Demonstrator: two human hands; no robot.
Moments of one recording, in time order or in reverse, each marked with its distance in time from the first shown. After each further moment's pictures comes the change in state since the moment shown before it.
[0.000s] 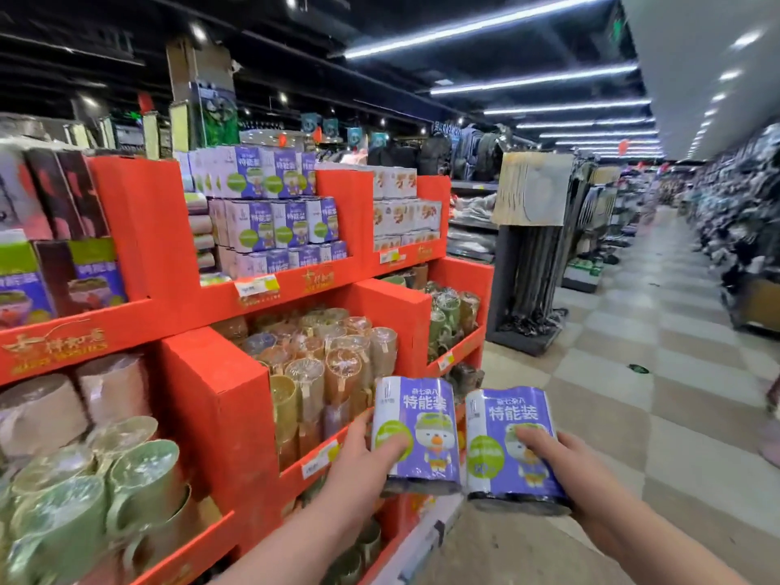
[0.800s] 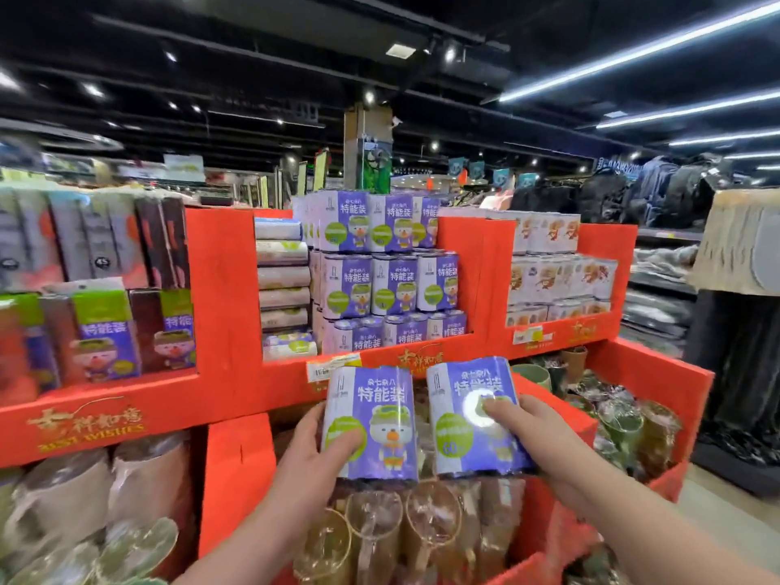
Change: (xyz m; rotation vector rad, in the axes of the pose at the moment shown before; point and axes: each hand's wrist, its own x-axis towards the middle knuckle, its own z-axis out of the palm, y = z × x) left_hand 0.212 0.084 -0.131 0.021 0.534 0.240; right_hand 0.326 -0.121 0.190 -0.112 -0.508 -0.248
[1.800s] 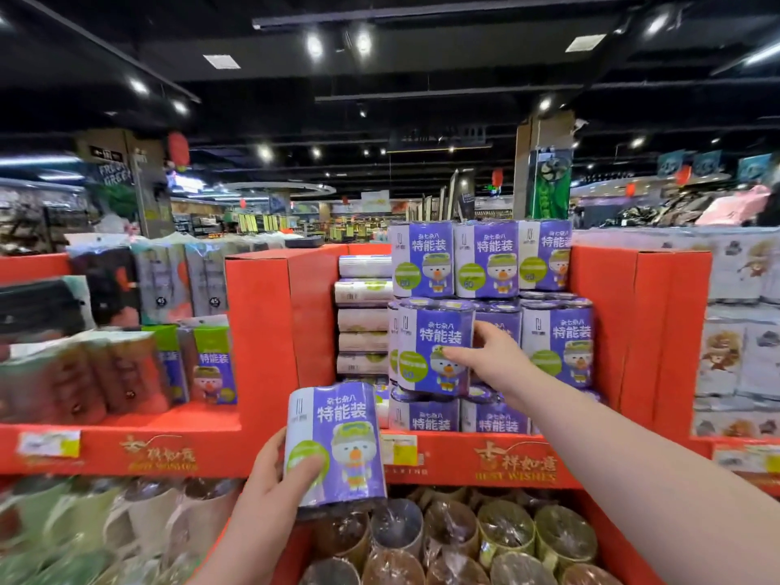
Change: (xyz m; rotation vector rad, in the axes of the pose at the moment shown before) left_hand 0.095 0.008 -0.001 -0.018 0.583 0.148; right_hand 0.280 -0.078 0.090 -0.132 -0.451 -0.338
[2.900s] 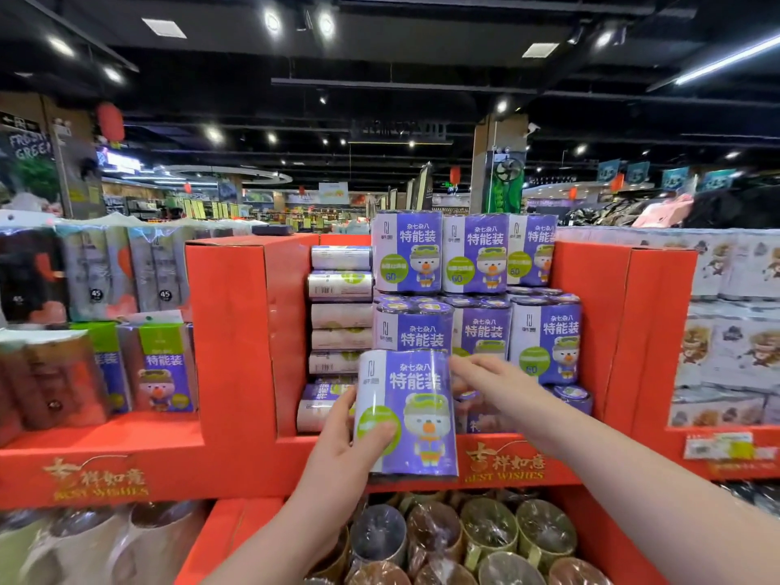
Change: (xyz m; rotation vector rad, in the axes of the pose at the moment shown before) left_hand 0.038 0.000 0.061 -0.045 -0.364 0.031; right_hand -0.043 0.004 0.001 0.015 -0.106 0.190
